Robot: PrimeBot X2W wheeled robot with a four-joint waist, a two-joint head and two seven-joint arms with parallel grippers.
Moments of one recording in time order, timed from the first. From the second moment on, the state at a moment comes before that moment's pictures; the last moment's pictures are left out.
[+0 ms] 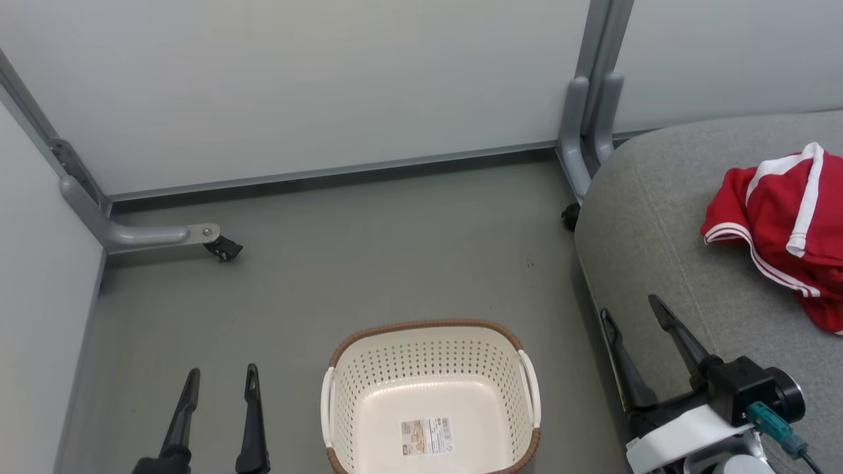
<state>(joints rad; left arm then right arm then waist) 0.20 0.08 -0.12 -0.02 -0.19 0.04 -0.26 0.00 -0.12 0.12 0.05 0.16 0.13 -0.26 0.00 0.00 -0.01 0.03</state>
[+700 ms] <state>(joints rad) 0.30 0.05 -0.03 0.00 -0.12 -0.04 -0.26 0.09 -0.08 0.12 0.11 0.17 0.13 -0.26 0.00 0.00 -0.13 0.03</state>
